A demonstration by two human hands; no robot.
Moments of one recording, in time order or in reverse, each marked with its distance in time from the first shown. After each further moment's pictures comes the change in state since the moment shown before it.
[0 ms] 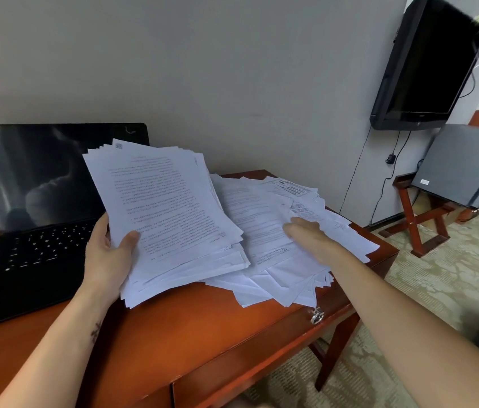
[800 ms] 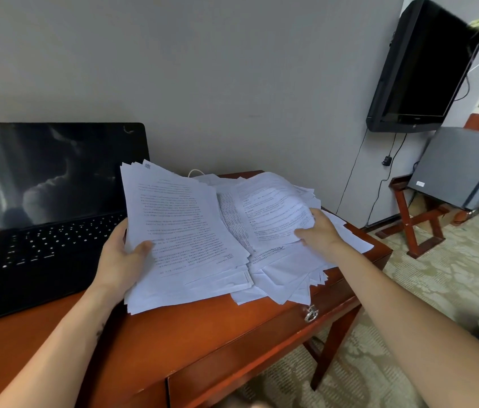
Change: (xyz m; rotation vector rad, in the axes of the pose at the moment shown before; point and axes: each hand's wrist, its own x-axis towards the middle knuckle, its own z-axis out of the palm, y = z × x) left_hand -0.002 -0.012 0.008 0.231 -0.140 0.026; right_hand 0.005 0.026 -0.022 0.265 0.114 -0.208
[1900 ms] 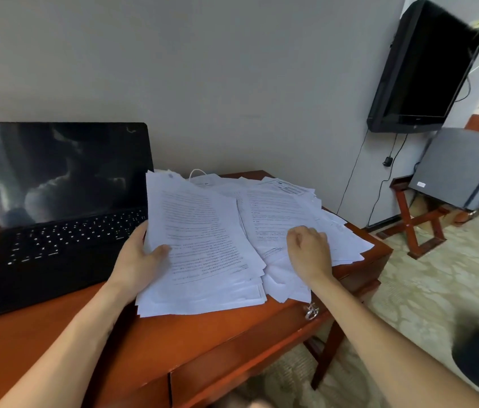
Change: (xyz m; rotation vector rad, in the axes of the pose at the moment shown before) left_hand -0.009 0.005 0.012 0.054 -0.145 0.002; right_hand -0.042 0.018 0.044 -0.460 0.288 -0.228
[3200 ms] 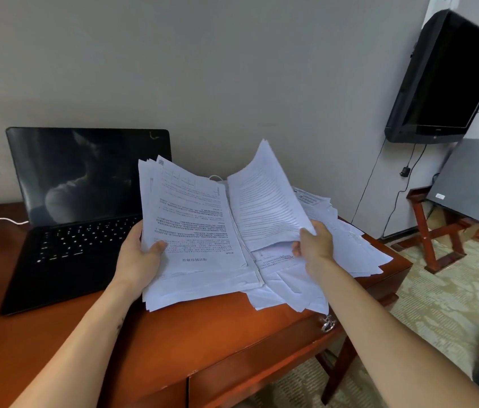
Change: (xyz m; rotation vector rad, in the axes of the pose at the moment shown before) left_hand 0.013 -0.010 -0.025 -0.070 0.183 -0.047; right_hand 0.025 -0.047 0.007 0.888 0.003 0.442
